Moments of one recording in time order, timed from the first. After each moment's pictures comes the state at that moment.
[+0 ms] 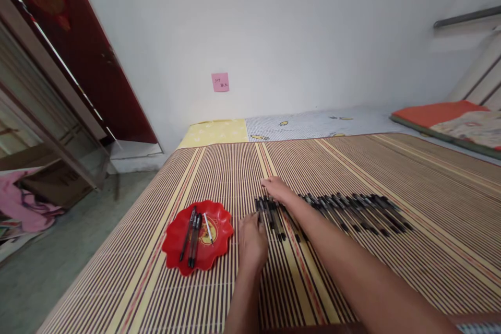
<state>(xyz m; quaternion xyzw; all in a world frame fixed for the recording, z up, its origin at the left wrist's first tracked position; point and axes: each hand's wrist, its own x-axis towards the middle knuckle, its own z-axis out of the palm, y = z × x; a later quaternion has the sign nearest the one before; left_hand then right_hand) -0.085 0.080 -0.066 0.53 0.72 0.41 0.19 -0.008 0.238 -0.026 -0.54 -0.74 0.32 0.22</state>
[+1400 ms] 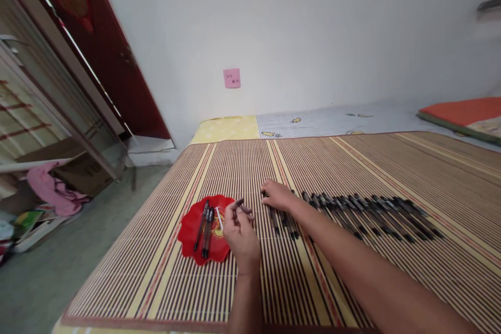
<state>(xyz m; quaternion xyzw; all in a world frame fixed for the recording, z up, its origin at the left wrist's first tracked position) -0.103 0.059 -0.031 0.28 0.58 0.75 0.13 -0.026 0.215 -0.032 -0.39 -0.90 0.17 0.10</state>
